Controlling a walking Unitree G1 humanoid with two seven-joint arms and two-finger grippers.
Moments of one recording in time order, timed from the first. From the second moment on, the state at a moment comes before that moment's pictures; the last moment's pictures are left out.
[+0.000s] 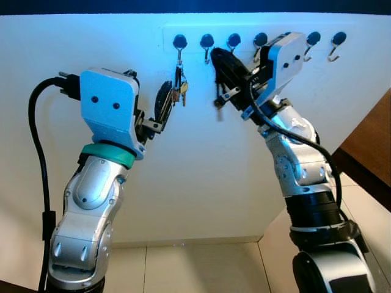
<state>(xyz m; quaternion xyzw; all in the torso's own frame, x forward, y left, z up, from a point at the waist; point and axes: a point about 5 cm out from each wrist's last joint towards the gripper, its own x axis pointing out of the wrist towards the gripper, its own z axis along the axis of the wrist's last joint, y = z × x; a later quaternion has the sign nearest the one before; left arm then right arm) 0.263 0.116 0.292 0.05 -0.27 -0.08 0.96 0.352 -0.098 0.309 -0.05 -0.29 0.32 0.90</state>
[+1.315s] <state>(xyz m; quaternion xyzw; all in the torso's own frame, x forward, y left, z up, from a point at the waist) 0.264 0.111 0.293 0.05 -0.26 -0.09 0.96 0.330 -0.120 0.282 -0.02 -0.28 0.26 0.92</state>
